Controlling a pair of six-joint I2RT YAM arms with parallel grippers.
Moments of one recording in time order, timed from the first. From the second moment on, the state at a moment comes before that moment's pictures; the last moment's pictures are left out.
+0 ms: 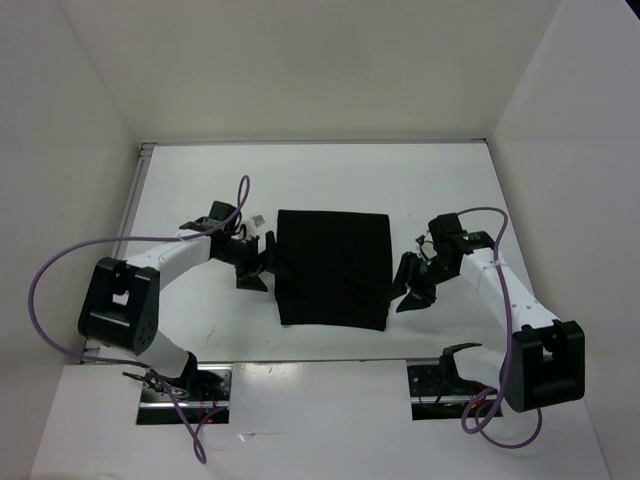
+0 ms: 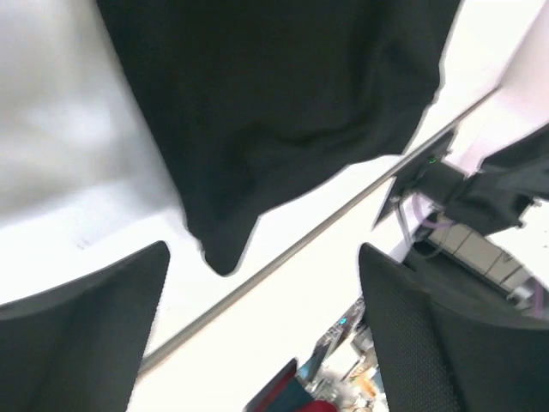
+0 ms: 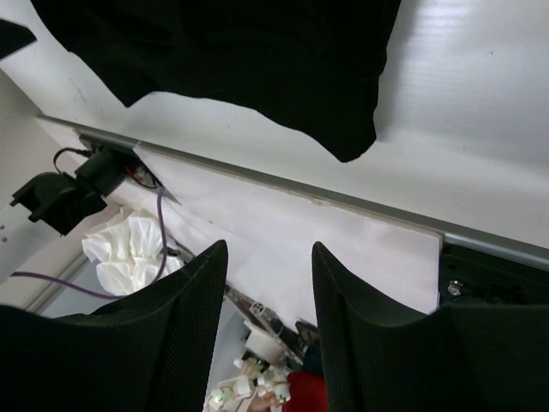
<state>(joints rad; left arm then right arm) -0.24 1.57 0.89 -0.53 0.71 -0.50 0.16 1.19 0.80 -1.02 -0.58 0.53</state>
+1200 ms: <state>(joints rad) -0.36 1.64 0.68 -0.27 0.71 -0.67 0.16 1.12 0.69 -0.84 -0.50 0.75</state>
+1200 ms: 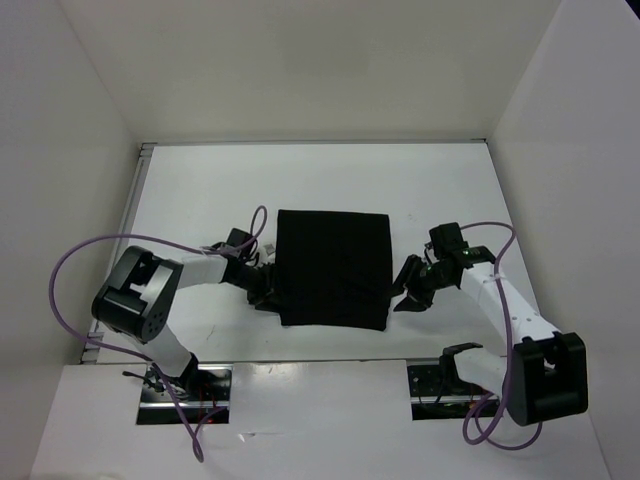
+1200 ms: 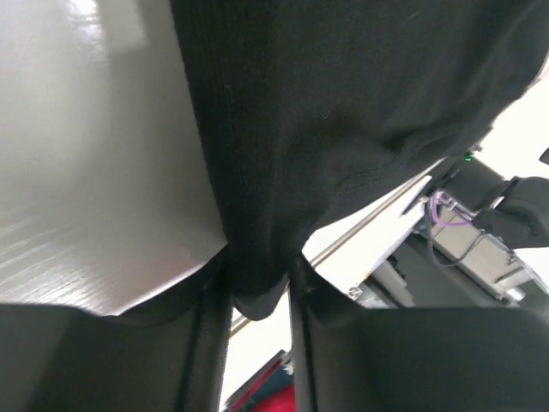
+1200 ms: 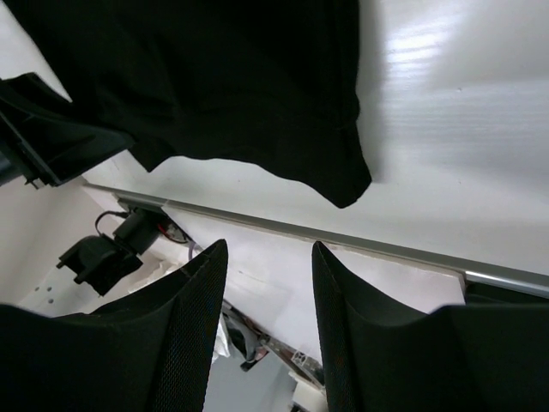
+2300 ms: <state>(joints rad) -0.37 1.58 0.68 -0.35 0.67 -0.66 0.42 1.61 0.71 -0.72 -0.44 0.84</state>
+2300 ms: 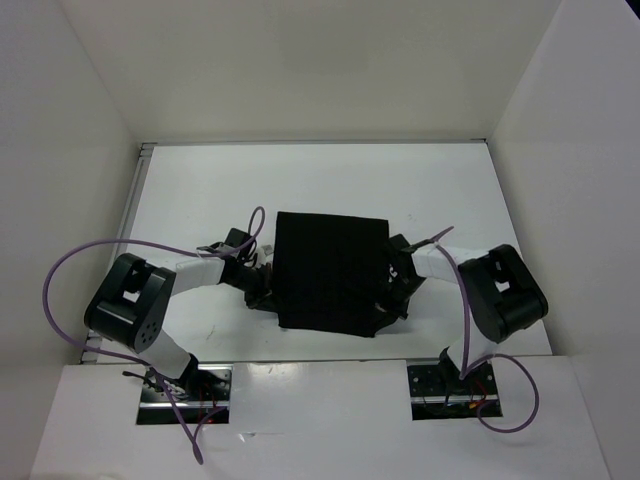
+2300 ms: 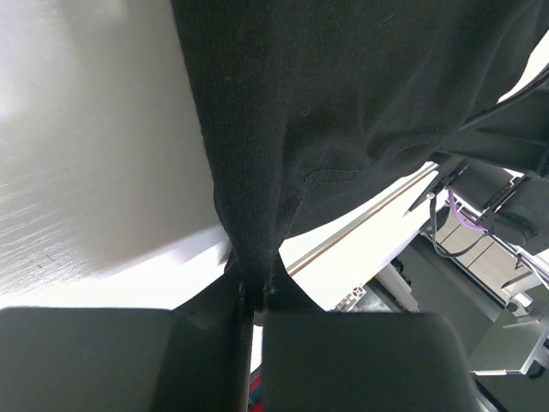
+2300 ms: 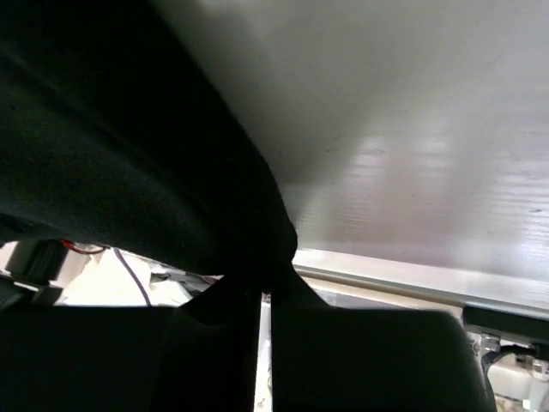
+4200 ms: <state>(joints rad) -0.21 1.85 1.02 -0.09 0.80 -1.00 0.08 1.66 1.03 -0.54 -0.54 0.83</state>
